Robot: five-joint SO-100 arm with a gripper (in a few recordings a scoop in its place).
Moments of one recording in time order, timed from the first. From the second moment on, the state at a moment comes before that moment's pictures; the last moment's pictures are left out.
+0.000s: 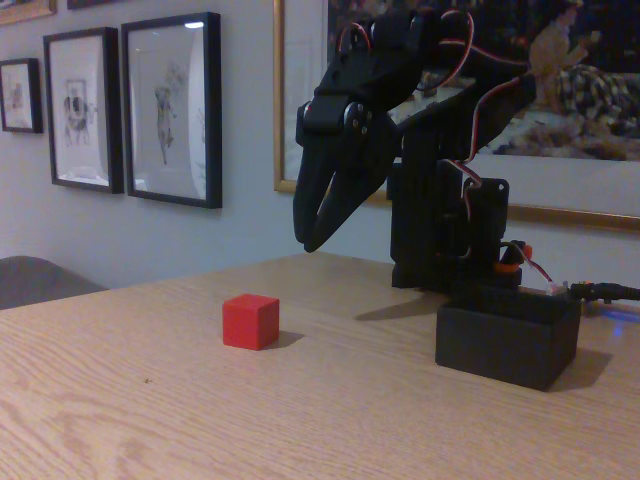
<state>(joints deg) 3.5 158.6 159.4 59.4 -0.4</state>
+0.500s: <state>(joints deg) 1.2 155.8 158.7 58.6 3.5</state>
